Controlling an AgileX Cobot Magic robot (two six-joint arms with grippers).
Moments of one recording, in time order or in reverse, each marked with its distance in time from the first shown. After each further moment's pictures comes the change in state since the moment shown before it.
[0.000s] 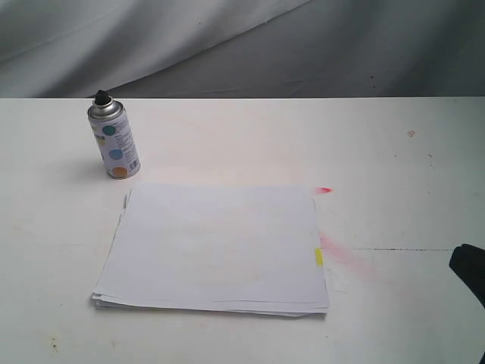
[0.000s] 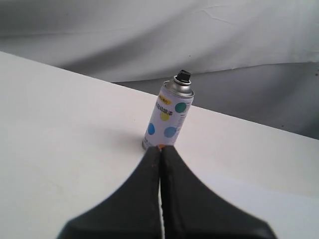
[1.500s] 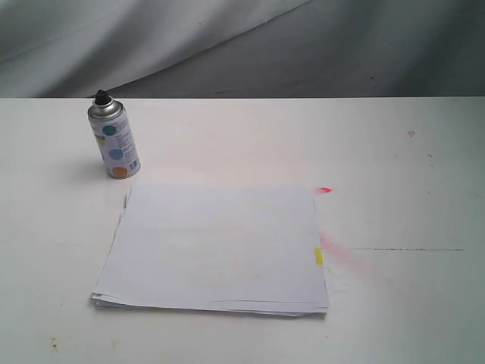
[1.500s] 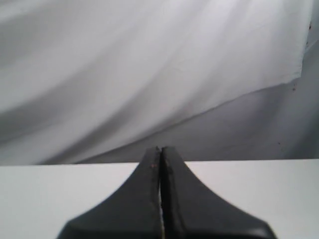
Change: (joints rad) left arm 0.000 0.025 -0.597 0.151 0.477 0.125; right arm 0.000 0.380 -1.078 -0.590 0.846 0.530
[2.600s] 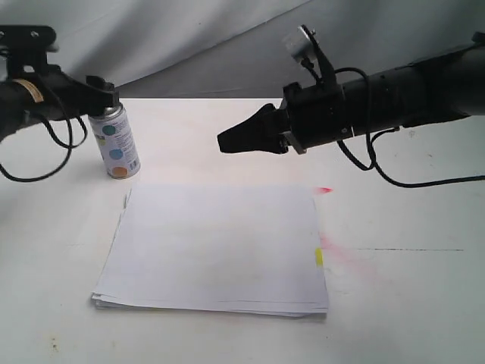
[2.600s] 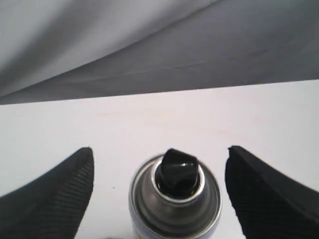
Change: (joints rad) left arm 0.000 1.387 -0.431 0.286 -0.558 -0.252; right arm 0.003 1.129 -0.069 0.621 0.035 -0.610
